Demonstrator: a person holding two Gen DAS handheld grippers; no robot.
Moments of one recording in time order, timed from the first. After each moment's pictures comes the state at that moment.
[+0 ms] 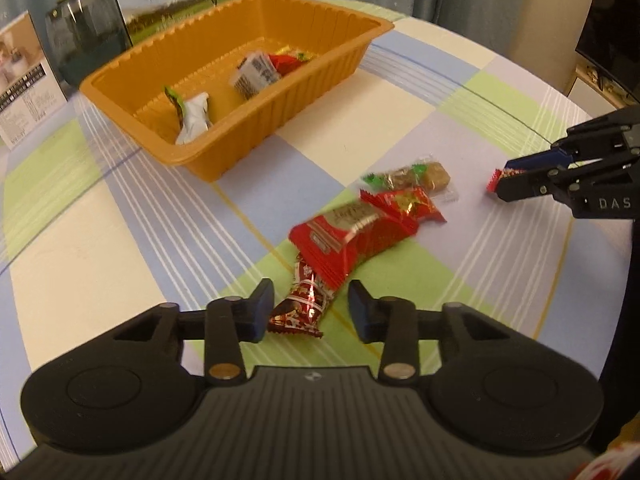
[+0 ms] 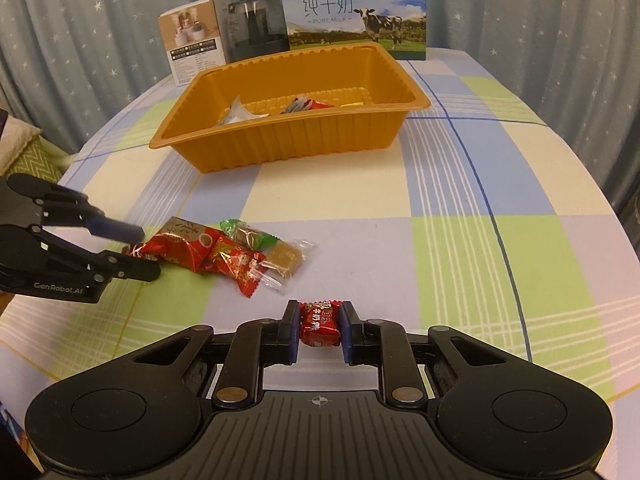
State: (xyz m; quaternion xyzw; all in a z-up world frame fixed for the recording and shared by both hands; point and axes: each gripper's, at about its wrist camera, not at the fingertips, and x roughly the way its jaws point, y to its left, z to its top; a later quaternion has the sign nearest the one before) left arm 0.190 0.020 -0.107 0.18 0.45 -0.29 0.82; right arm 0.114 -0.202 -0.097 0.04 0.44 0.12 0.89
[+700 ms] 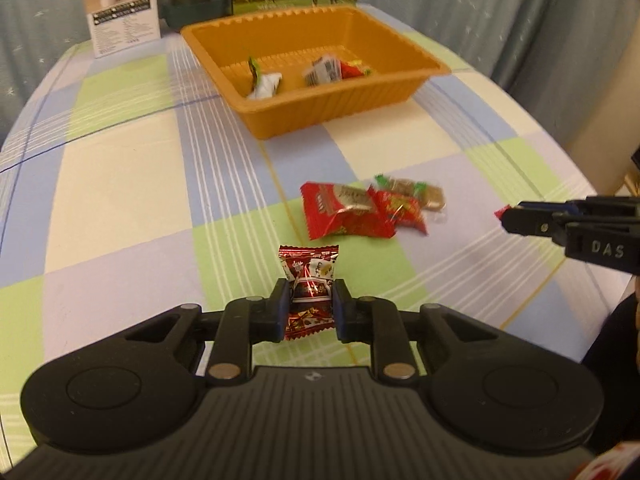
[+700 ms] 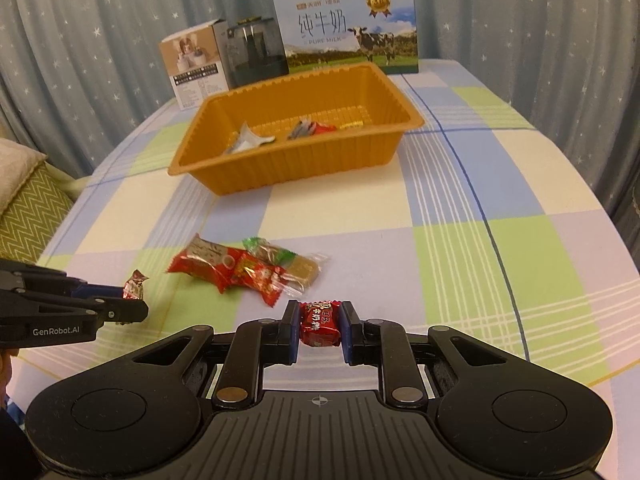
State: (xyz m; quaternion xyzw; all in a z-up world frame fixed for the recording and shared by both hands) left arm 0.133 0.035 -0.076 0.03 0.46 -0.17 0.87; right arm 0.095 -0.200 -0.068 0.07 0.41 0.11 0.90
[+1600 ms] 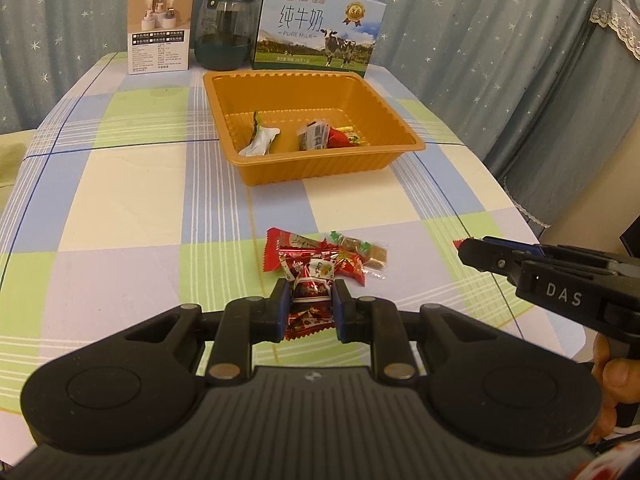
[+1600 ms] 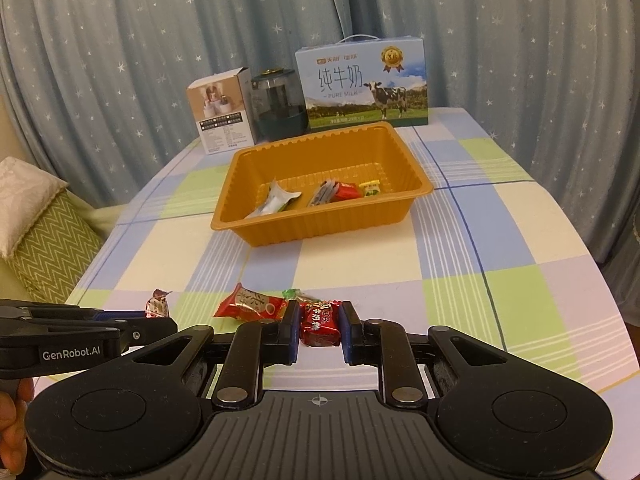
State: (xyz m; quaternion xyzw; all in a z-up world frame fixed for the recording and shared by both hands) left arm 0.096 0.020 -0.020 -0.05 0.42 -0.14 0.90; right arm 0.076 -0.195 -0.013 0.08 0.37 0.13 0.92
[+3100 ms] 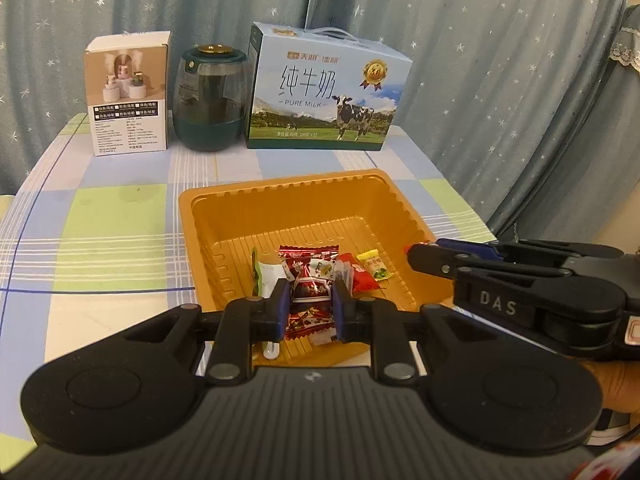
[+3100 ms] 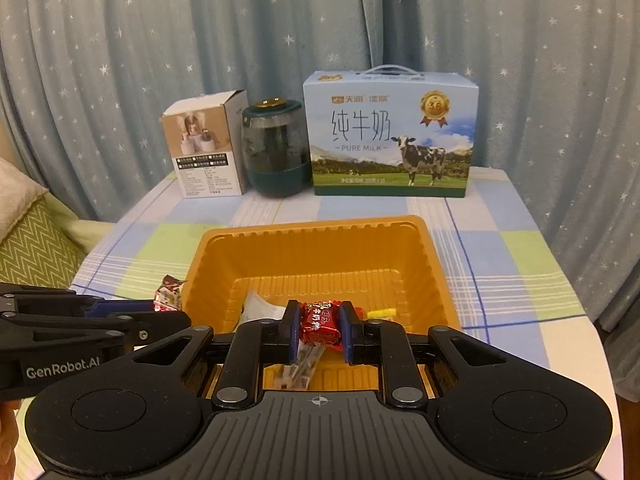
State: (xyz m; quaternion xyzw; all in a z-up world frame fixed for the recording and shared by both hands) left arm 0.283 0.013 0.007 -0.05 0.39 -0.14 0.91; right arm 0.286 -0.166 -0.004 0.02 0.37 0.15 0.92
